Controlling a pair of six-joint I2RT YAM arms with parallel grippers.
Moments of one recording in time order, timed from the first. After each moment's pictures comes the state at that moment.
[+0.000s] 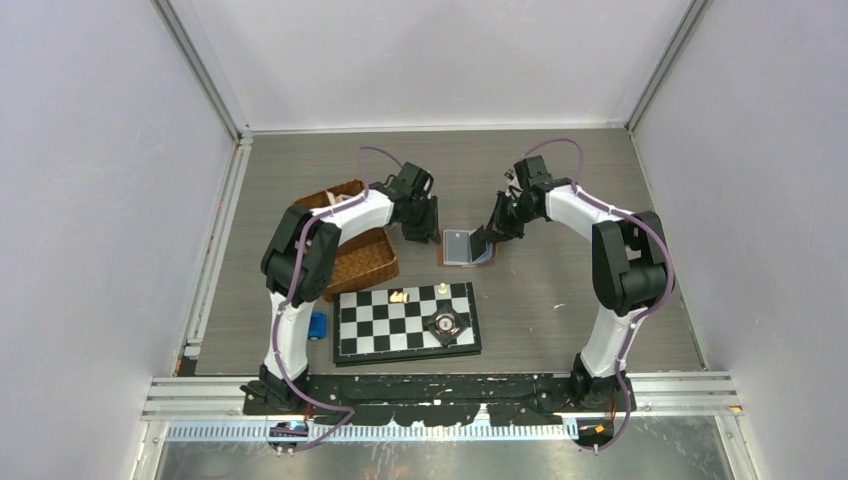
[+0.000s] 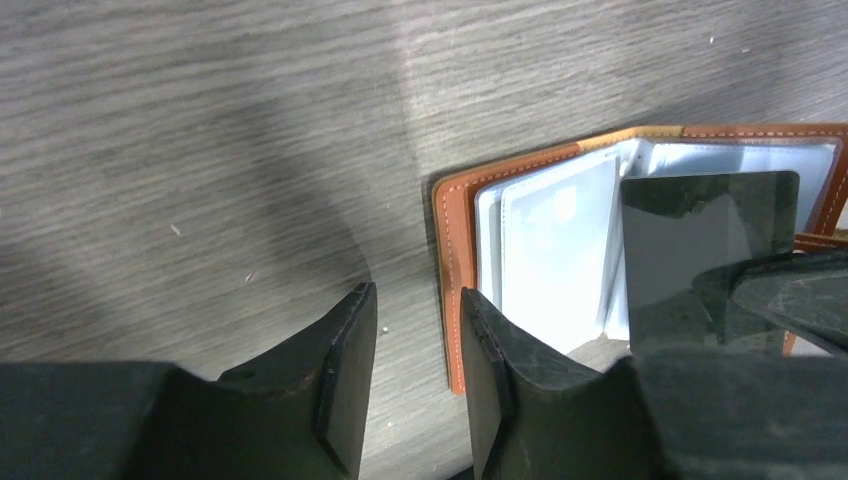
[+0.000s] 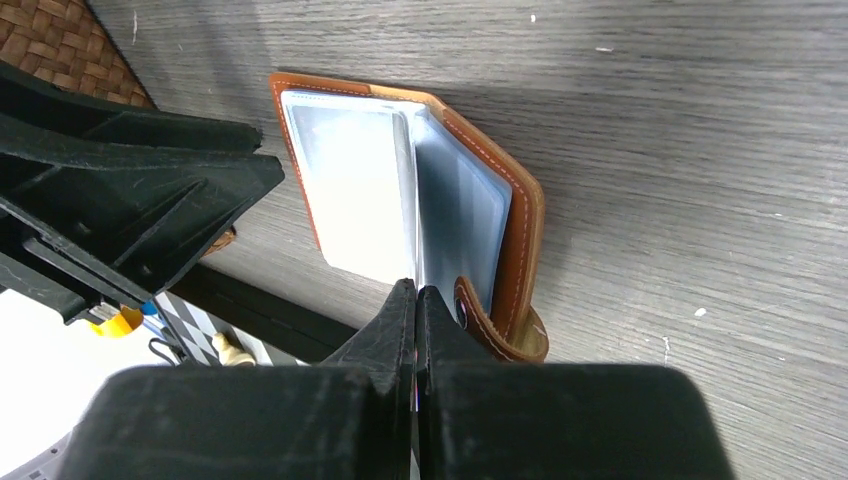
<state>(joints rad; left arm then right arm) -0.58 2.09 1.51 -0.44 0.18 -0.54 0.25 1.85 1.23 -0.51 -0.44 0.51</state>
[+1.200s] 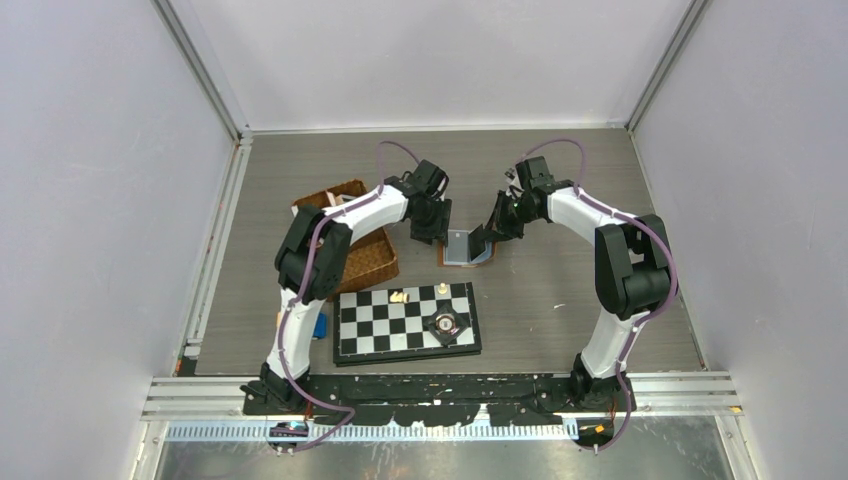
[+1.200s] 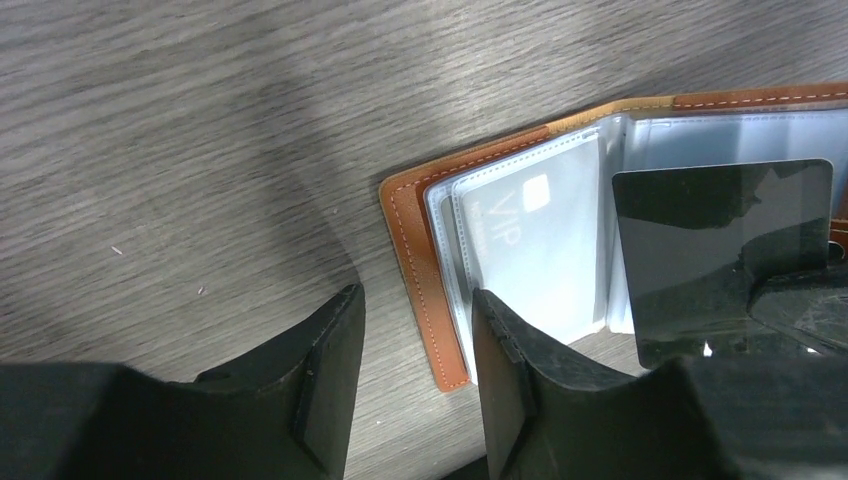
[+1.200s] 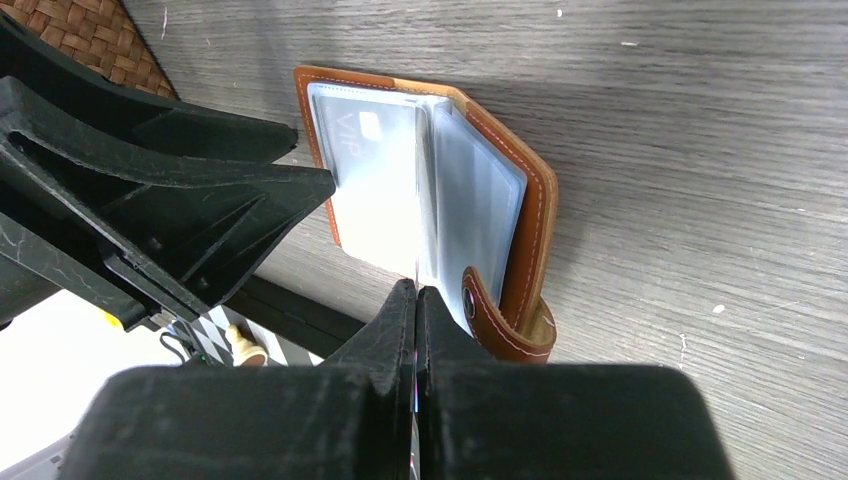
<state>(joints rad) -0.63 2.15 1.65 -0.58 0.14 -0.44 0.25 1.81 1.21 -0.48 -0.47 0.52</state>
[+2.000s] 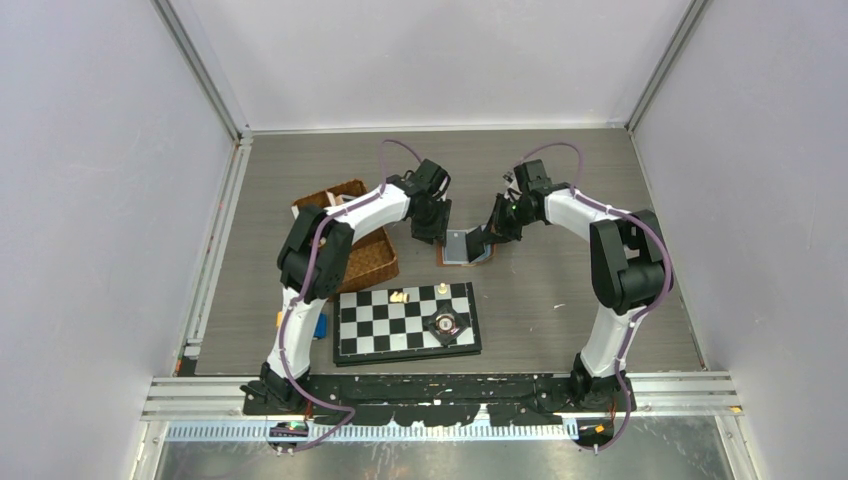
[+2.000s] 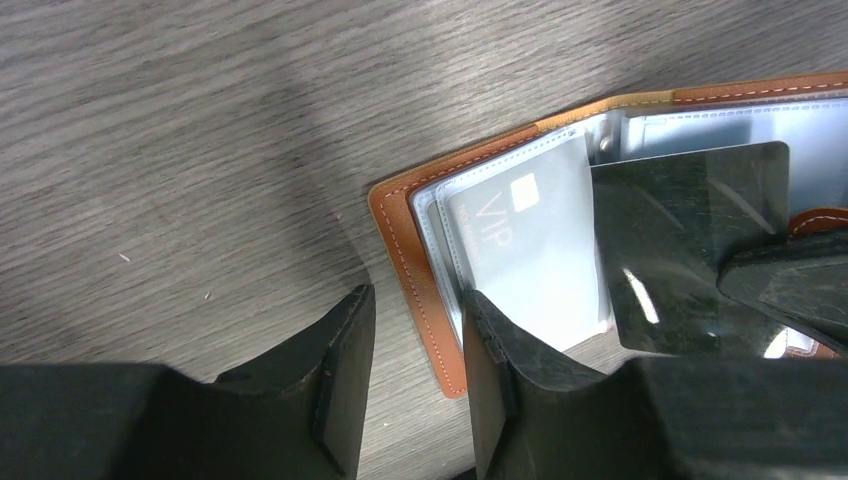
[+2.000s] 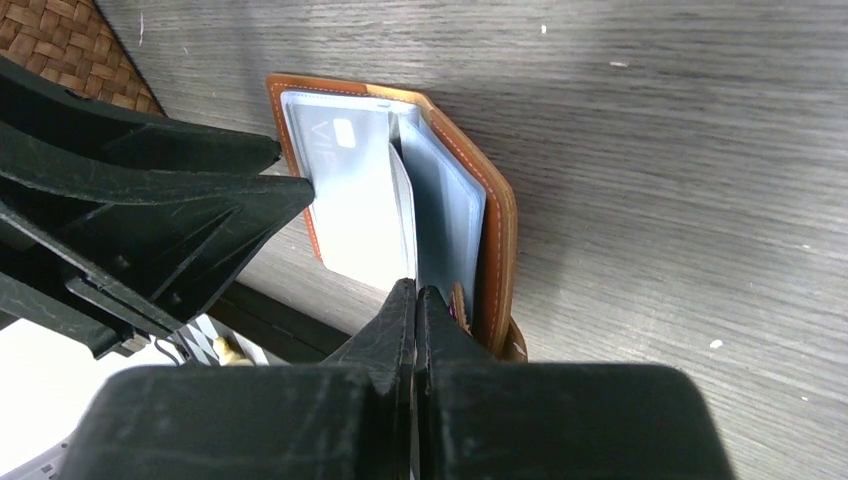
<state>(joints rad) -0.63 2.17 1.68 -0.61 0.12 -0.42 0.25 1.85 1.19 -0.44 -0.47 0.52</state>
